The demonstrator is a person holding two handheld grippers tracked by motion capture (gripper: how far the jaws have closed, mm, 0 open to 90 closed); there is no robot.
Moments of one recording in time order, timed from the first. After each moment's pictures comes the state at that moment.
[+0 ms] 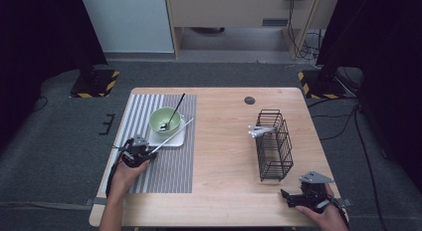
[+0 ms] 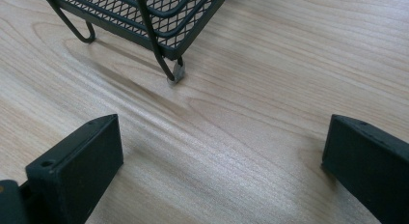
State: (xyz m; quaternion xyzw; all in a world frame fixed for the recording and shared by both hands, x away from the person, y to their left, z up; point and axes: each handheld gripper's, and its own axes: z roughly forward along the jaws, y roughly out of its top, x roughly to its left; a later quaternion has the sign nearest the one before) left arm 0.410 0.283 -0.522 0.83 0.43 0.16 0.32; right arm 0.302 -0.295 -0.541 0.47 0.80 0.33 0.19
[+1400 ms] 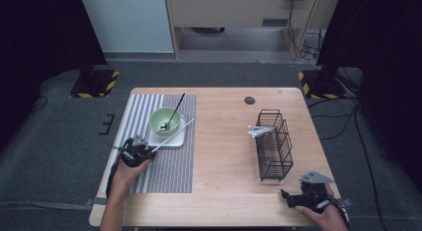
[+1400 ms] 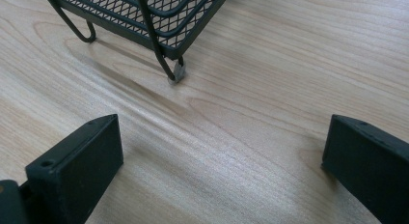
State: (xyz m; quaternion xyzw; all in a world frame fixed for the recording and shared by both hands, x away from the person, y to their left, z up) left arm 0.411 0.284 -0.522 0.82 0.44 0.17 0.31; right arm 0.302 -0.295 -0.541 0.47 0.80 0.33 0.19
